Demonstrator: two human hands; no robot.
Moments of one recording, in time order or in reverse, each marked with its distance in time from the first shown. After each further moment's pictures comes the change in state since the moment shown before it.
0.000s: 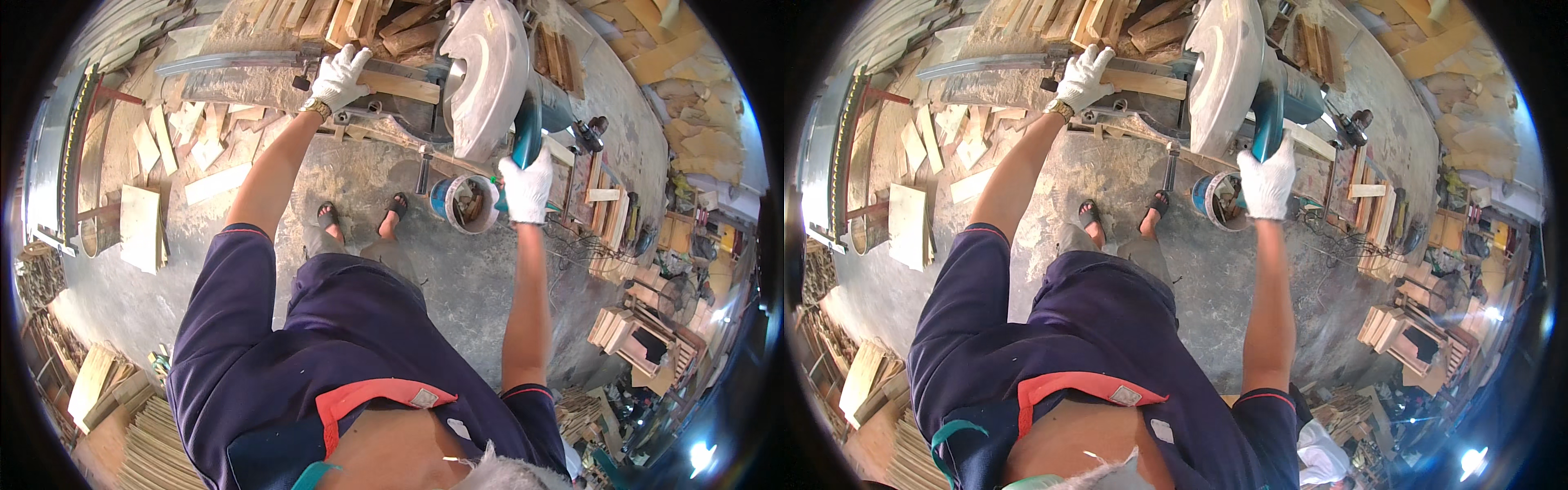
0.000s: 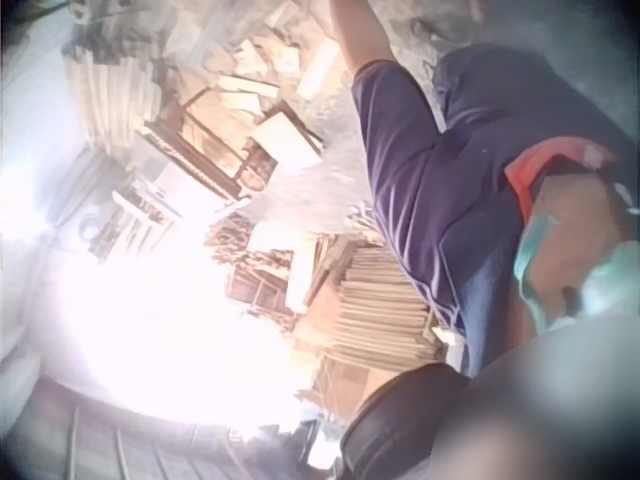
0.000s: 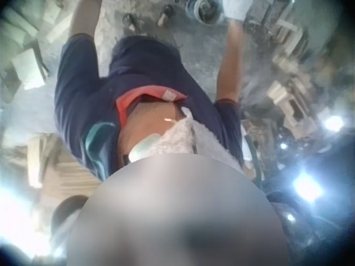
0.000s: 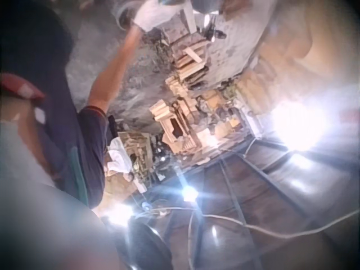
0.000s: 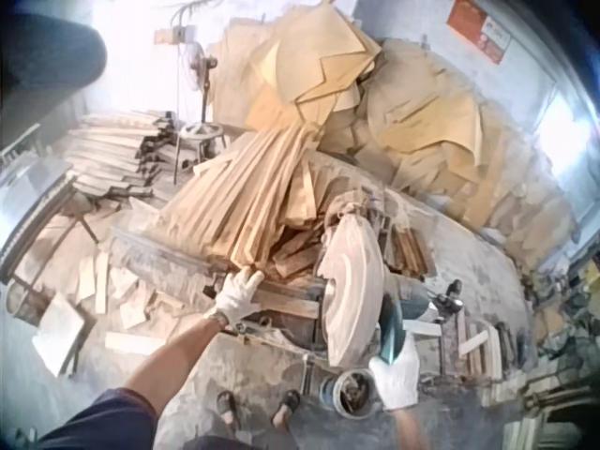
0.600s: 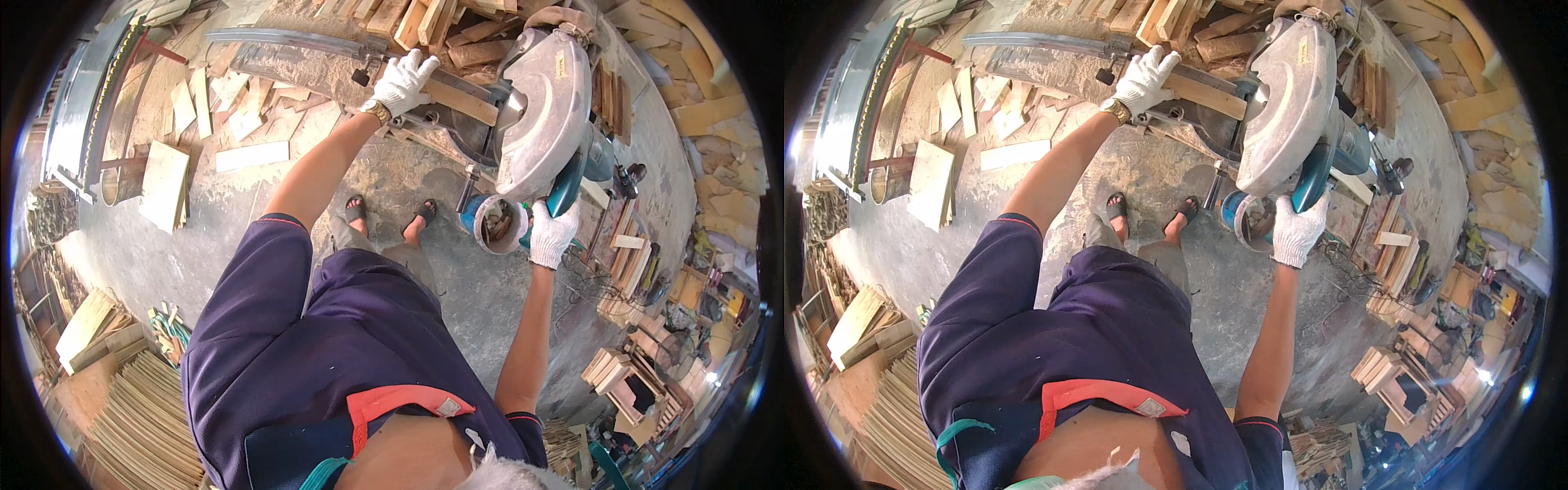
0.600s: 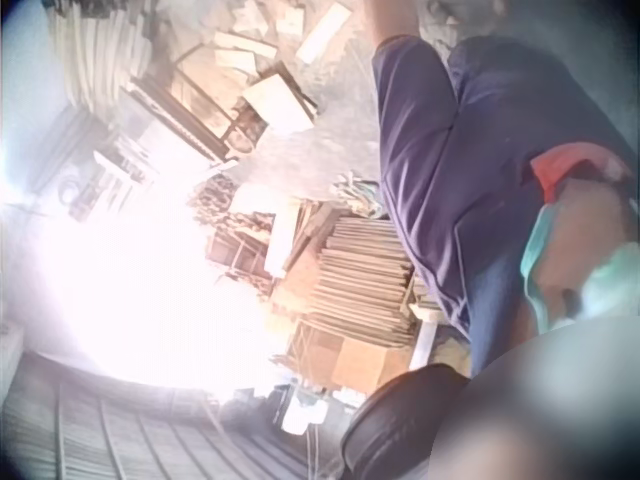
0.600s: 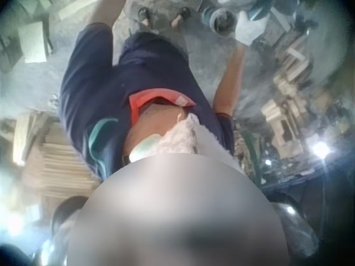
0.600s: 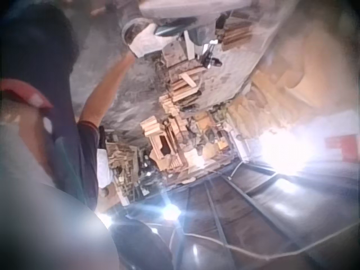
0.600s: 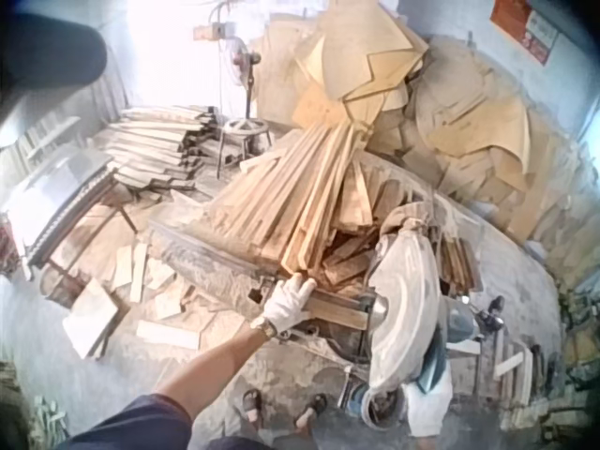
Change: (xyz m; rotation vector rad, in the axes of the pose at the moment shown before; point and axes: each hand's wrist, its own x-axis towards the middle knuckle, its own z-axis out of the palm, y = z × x) left_hand -0.003 0.007 -0.002 -0.021 -0.025 -0.050; right_hand -0.017 0.034 0.026 0.068 0.010 0.036
